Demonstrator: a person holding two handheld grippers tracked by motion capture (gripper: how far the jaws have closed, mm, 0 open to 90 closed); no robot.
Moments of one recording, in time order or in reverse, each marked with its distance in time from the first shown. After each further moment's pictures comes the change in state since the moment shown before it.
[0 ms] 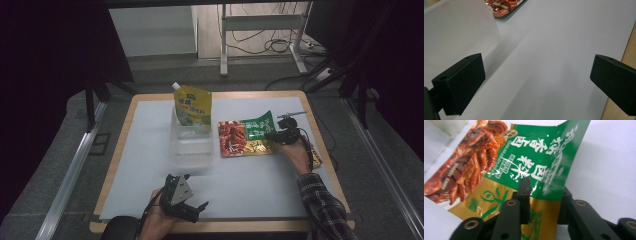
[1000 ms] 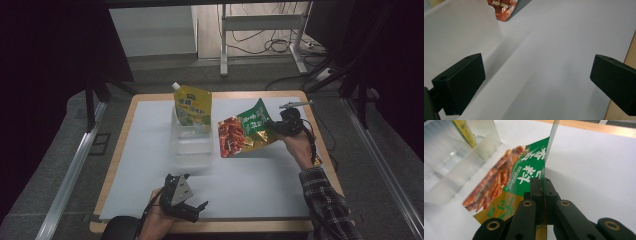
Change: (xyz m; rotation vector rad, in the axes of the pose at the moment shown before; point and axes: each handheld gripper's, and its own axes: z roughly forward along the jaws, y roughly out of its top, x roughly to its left) left arm 0.001 0.000 -0.001 0.007 0.017 0.014; right arm 0.019 0.030 -0.038 -0.123 0.070 -0.087
